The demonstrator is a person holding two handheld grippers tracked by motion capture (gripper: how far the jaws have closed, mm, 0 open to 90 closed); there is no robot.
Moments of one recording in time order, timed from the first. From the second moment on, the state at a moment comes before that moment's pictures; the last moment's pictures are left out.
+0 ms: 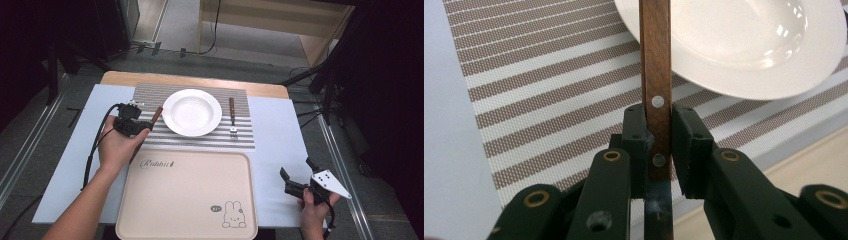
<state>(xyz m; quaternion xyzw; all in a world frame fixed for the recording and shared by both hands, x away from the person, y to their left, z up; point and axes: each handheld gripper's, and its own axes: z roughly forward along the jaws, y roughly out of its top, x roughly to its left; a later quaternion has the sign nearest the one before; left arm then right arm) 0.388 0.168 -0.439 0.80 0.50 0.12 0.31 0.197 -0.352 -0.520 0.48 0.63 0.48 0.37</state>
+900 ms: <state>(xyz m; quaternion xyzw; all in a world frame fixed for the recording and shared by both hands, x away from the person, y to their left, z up) 0.326 0.165 -0.448 0.81 0.48 0.08 0.33 0.196 -0.352 -0.520 0.48 0.63 0.48 0.37</state>
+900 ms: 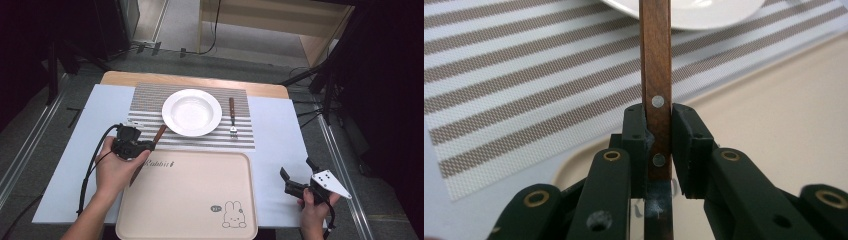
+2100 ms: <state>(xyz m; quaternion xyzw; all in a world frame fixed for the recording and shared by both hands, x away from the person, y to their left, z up) 0.270 0.196 -0.486 0.79 0.51 0.04 0.36 0.197 -0.351 -0.521 0.49 0.63 0.48 0.38</state>
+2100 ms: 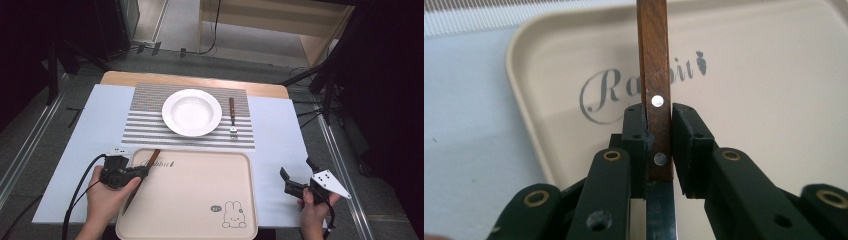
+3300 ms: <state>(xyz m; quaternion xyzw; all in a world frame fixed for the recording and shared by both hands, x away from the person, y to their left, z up) 0.274 0.197 -0.500 0.85 0.37 0.12 0.36 0.197 -0.350 -0.521 0.49 0.63 0.47 0.38</state>
